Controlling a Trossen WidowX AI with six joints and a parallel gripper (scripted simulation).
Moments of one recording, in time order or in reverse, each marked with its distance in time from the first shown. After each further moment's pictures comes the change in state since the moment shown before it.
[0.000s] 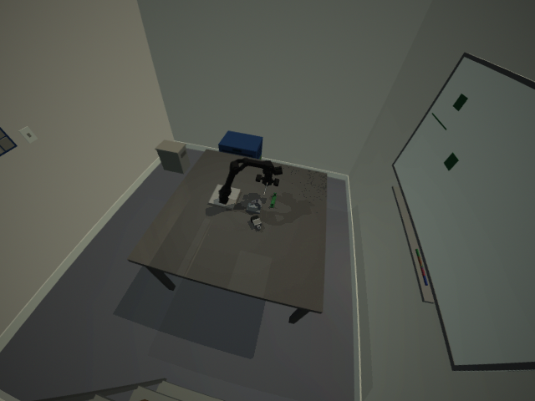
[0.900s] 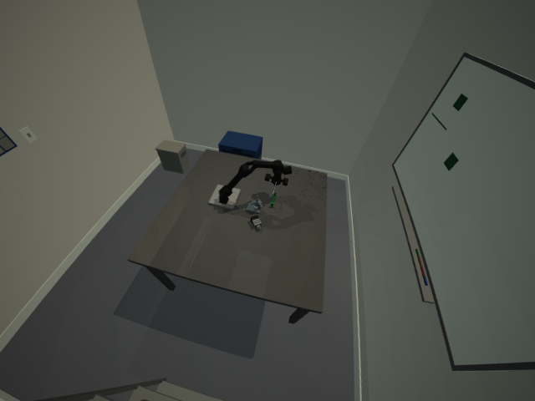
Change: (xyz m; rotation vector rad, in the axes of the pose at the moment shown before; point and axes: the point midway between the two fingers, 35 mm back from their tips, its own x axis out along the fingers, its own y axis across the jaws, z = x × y) arm 0.001 -0.069 0.028 0.015 -0.004 -0.010
